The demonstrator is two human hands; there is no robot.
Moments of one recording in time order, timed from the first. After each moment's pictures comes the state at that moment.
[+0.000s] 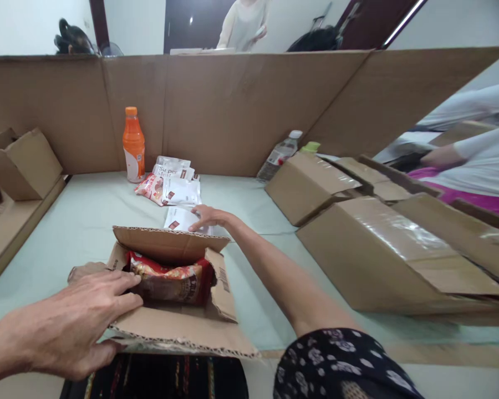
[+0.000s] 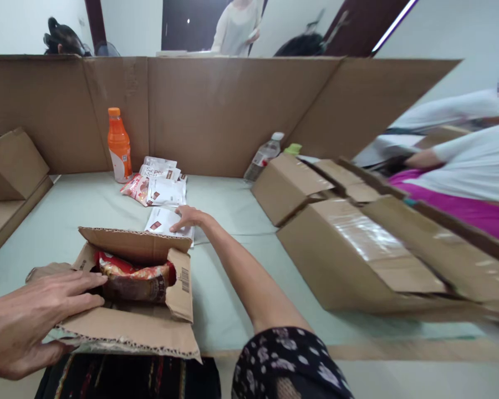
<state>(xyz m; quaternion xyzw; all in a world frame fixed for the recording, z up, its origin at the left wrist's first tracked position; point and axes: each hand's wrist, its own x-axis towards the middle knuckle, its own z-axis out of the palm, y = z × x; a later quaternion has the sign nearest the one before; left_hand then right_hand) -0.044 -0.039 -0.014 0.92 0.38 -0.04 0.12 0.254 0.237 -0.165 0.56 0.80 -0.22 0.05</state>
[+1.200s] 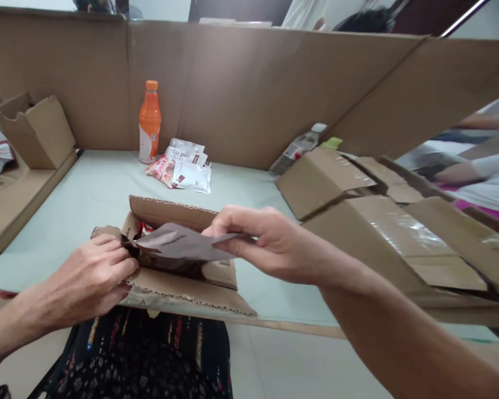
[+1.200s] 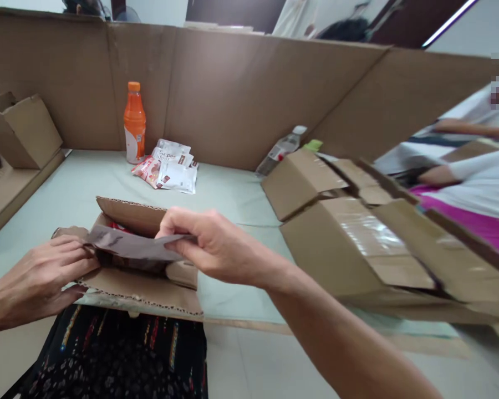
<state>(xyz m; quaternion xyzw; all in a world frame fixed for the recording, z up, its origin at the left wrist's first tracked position) -0.053 -0.060 -0.051 0.93 0.33 0.15 -0.06 0.249 0.016 -0.019 0.28 0.87 -0.32 -0.25</state>
